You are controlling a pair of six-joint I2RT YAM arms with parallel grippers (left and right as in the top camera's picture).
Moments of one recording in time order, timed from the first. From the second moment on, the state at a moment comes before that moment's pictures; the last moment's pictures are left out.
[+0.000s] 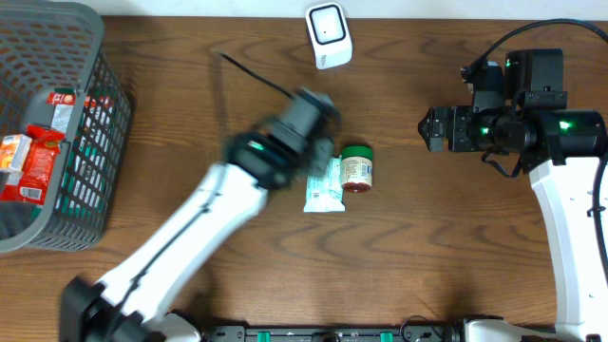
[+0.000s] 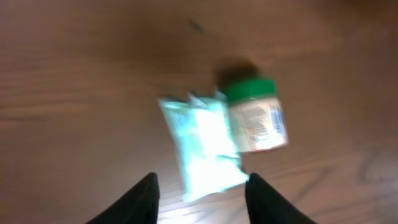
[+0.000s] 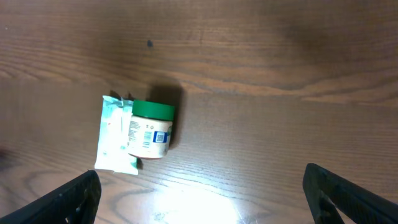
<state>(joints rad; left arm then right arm) -0.60 1.54 1.43 -0.89 -0.05 -0.35 0.03 1.44 1.48 -1.10 -0.24 0.05</state>
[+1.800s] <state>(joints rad) 0.64 2.10 1.95 -1.03 -0.25 -0.57 0.03 1.44 1.48 -1.10 -0.24 0.05</state>
